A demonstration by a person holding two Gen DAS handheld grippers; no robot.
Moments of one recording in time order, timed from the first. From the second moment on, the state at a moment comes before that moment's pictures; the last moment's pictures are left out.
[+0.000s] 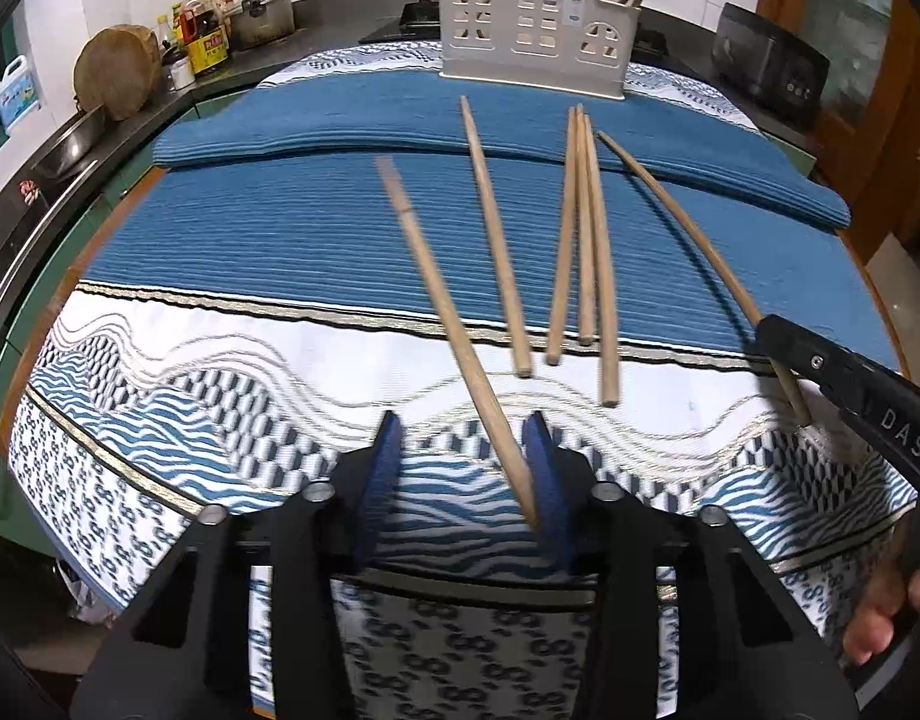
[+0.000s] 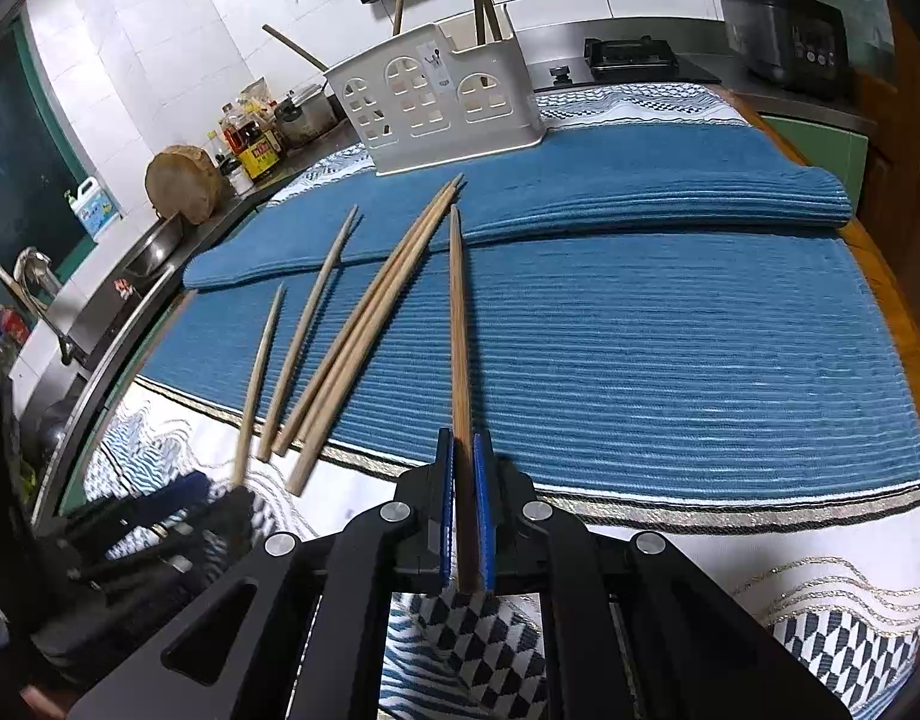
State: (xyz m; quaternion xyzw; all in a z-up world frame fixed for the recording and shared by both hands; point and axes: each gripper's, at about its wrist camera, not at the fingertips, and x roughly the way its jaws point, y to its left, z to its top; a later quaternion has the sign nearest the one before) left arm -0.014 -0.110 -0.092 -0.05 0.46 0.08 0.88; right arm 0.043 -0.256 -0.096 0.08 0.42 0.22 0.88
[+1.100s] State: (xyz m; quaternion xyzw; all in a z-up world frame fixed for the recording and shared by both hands) left arm -0.014 -0.086 -0.096 -0.03 0.44 -0.01 0.90; right arm 0.032 -0.239 -0.103 -0.02 0.41 0.19 0.89
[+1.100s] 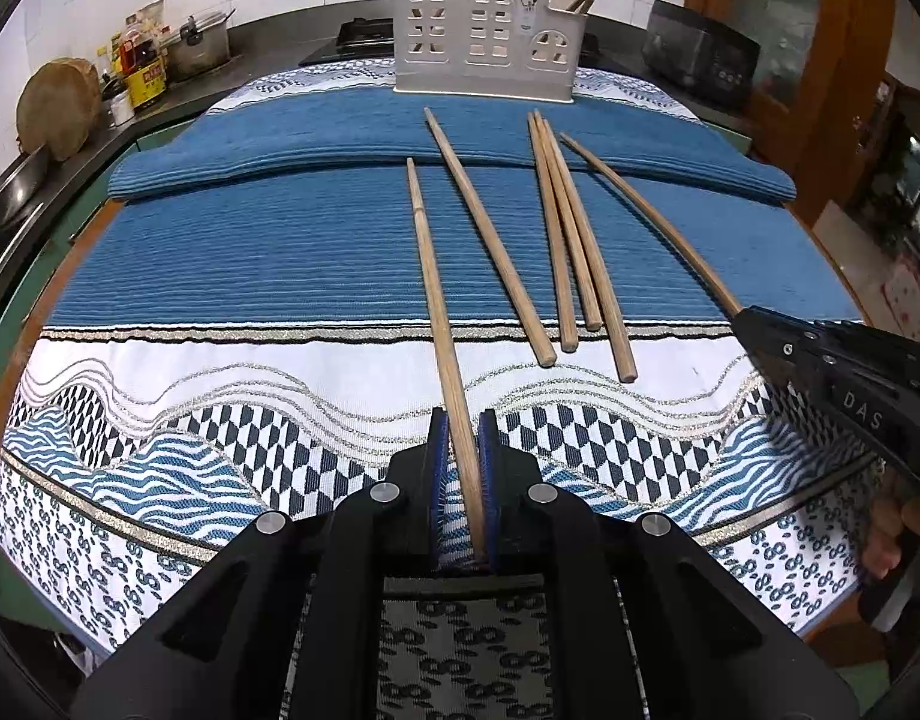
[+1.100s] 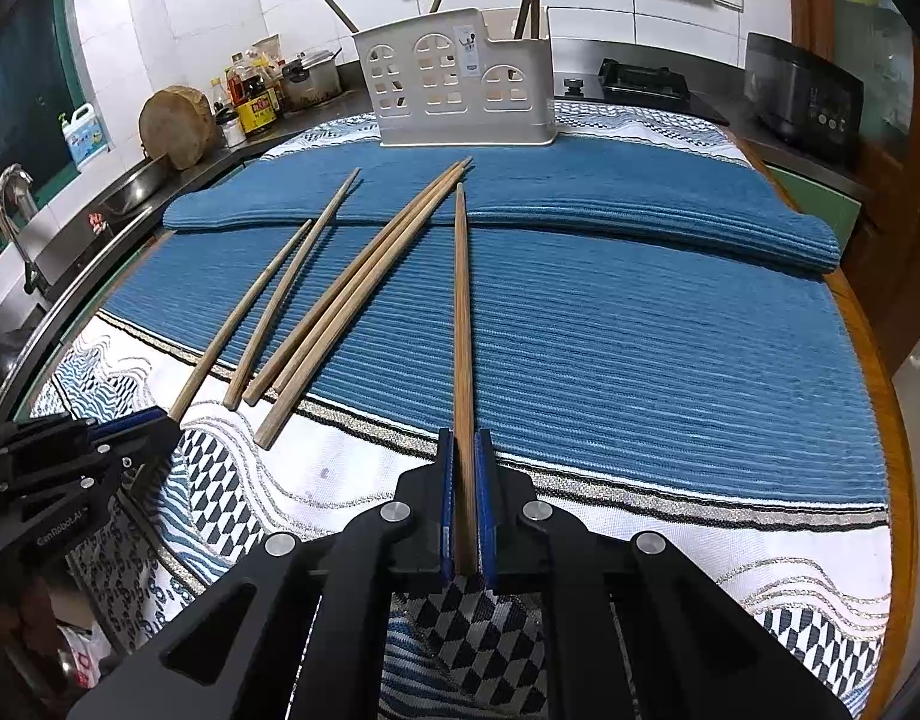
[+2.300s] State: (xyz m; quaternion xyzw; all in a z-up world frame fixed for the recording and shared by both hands) left arm 0.020 -0.017 -0.046 -0.07 0.33 -0.11 0.93; right arm 0.035 -0.213 0.023 0.00 0.27 0.15 0.95
